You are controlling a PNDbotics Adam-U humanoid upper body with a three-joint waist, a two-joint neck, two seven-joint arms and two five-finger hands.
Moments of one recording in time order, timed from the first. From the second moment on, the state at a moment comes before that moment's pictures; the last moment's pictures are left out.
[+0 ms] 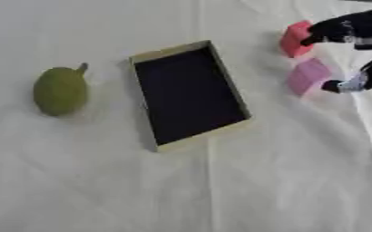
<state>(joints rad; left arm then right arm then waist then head) -0.33 0.38 0.34 -1.94 0.54 -0.31 -0.54 -0.80 -0.99 0.30 -1.28 0.60 -0.70 0.46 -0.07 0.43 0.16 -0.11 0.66</state>
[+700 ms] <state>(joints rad) -0.34 0.38 0.34 -1.93 0.54 -0.31 -0.55 -0.81 -0.98 0.30 -1.25 0.61 -0.70 0.46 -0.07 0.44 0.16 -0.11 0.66</state>
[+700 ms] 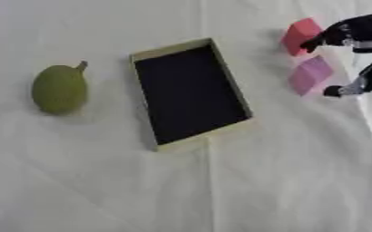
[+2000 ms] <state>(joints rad) -0.34 0.38 0.34 -1.92 0.54 -0.30 -0.56 -0.84 -0.94 0.30 -1.19 0.64 -0.68 0.49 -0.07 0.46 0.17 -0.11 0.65</state>
